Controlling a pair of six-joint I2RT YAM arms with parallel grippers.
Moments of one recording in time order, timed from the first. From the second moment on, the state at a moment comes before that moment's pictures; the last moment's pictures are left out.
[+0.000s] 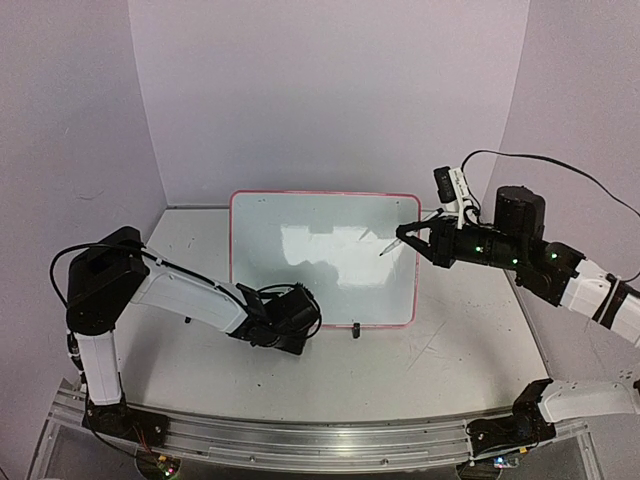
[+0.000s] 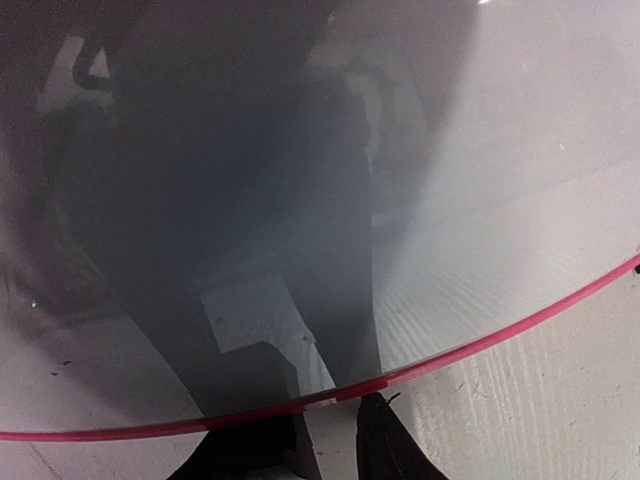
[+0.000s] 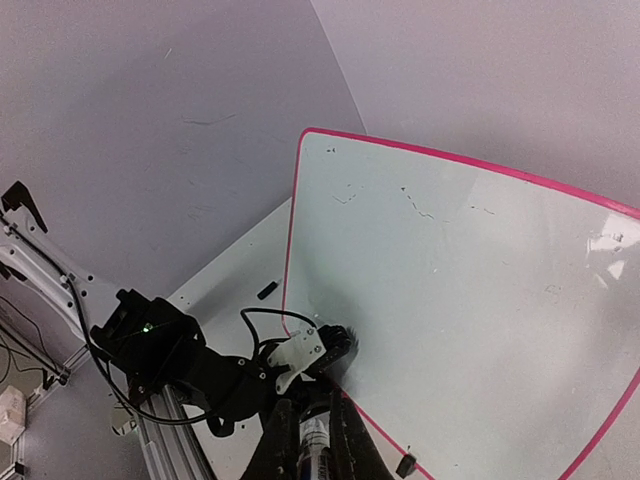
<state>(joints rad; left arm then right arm) -1.11 1.92 1.08 -0.27 -0.39 -0.69 0.63 1.05 0.91 -0.07 -0.41 0.31</state>
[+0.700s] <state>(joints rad) -1.17 2.00 1.21 -0.24 -0.29 -0.61 0.63 1.05 0.91 -0.09 -0.36 0.29</state>
